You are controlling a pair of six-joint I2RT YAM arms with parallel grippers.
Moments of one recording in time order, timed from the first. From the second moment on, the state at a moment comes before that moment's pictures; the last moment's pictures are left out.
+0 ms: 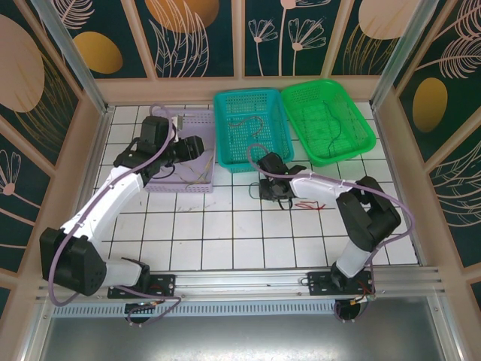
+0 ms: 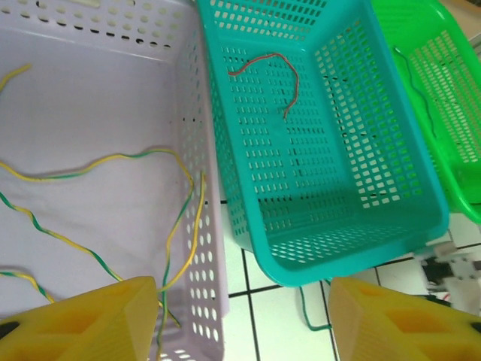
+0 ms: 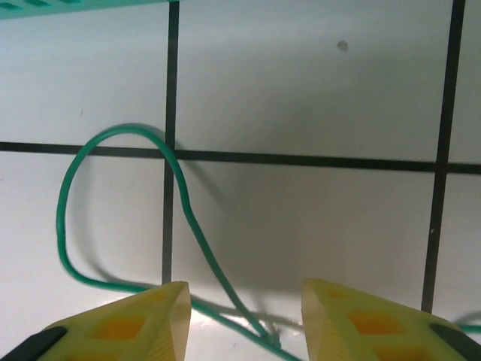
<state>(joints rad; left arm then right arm) -0.33 1.33 1.13 -0.46 0.20 -0.51 0.68 1.69 0.98 -0.45 0.12 0.54</state>
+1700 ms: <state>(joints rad) -0.36 1.23 1.05 -0.40 0.29 -0.65 0.76 1.43 0.88 -0.40 0.21 0.49</state>
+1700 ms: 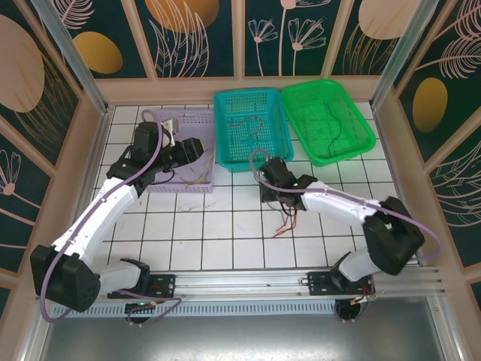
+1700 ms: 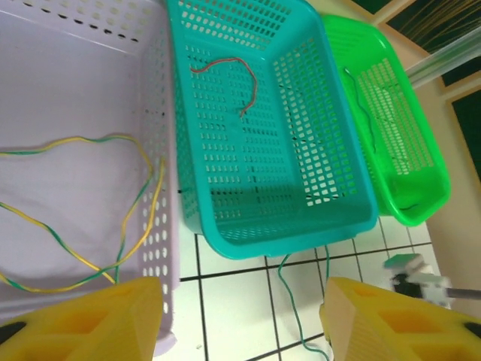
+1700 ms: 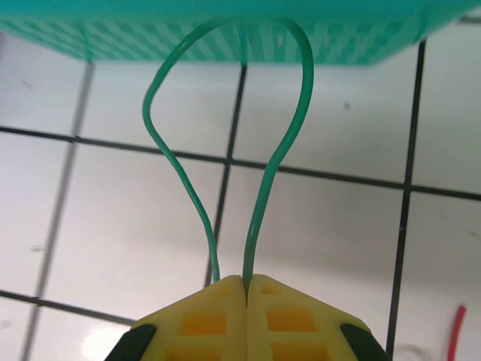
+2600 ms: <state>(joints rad) -0.72 1.49 1.09 0.19 0.37 -0.99 0.37 1.10 0.94 -0.33 -0.40 0.65</state>
